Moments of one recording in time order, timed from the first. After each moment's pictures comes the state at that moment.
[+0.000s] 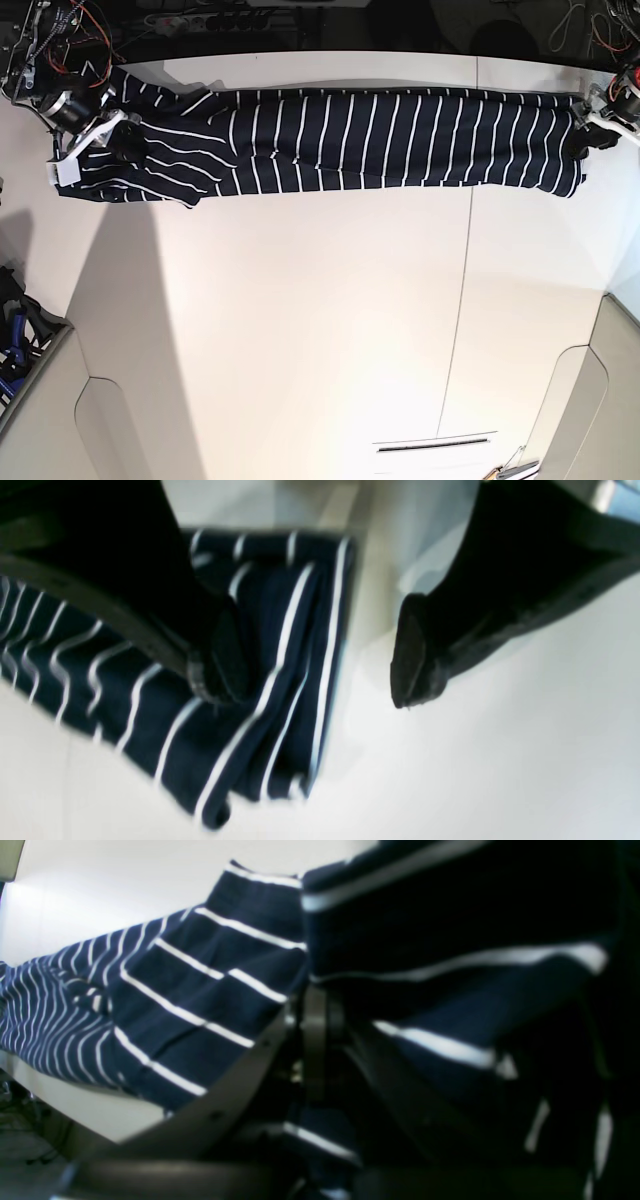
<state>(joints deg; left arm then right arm) 22.9 -24.4 -38.8 79.5 -46.1 -27.8 41.6 -18.1 11.7 28.5 91.2 45.9 33.4 -57.6</state>
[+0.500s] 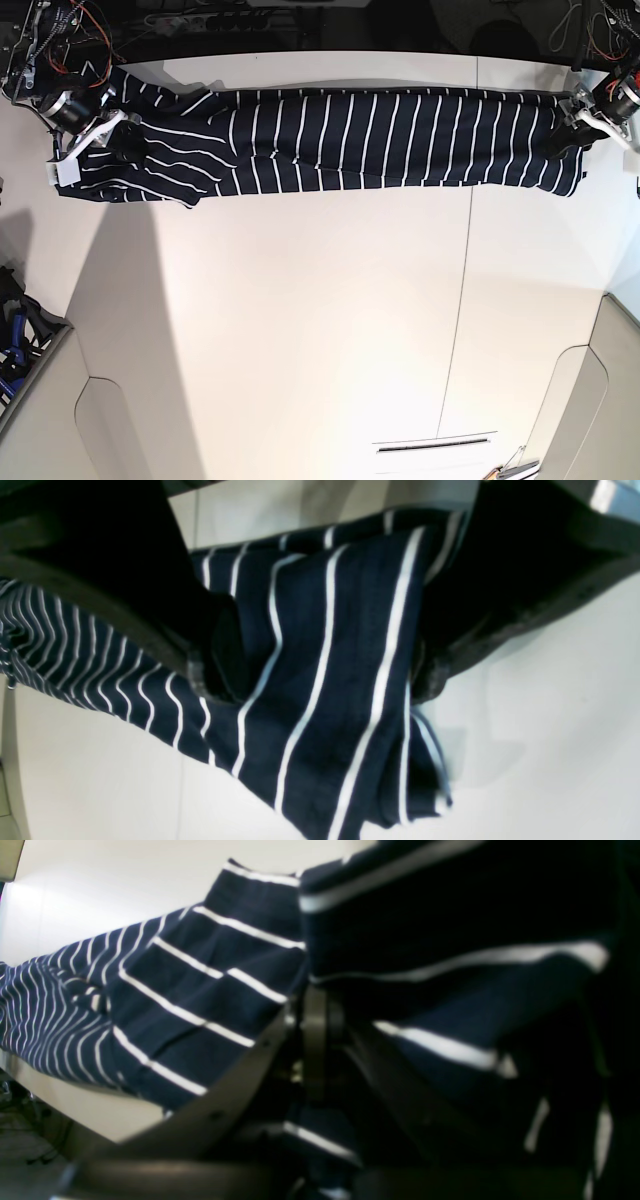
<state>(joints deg) 22.0 -24.5 -37.2 78.4 -56.5 -36.2 54.7 -18.1 11.7 28.5 91.2 45.8 33.4 -57.7</state>
